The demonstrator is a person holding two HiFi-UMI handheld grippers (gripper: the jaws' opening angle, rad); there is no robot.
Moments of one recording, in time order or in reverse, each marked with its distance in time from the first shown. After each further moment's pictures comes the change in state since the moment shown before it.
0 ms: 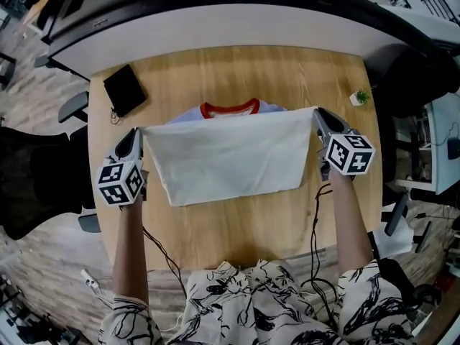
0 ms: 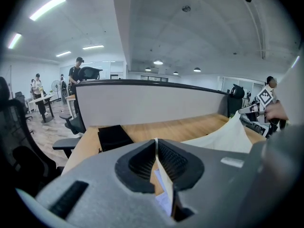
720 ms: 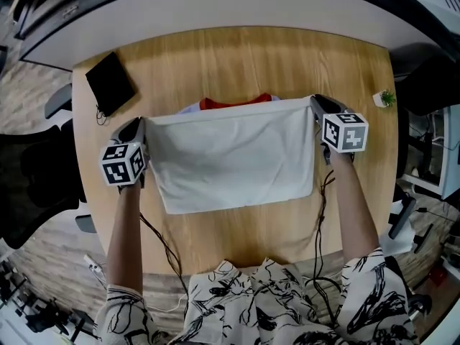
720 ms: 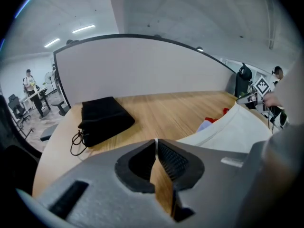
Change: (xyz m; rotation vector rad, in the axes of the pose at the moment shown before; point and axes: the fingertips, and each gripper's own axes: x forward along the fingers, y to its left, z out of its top) left arm 0.111 0.034 -0.083 0.025 0.253 -0.007; right arm 0.133 -0.033 -0.071 -0.082 0.272 -0.002
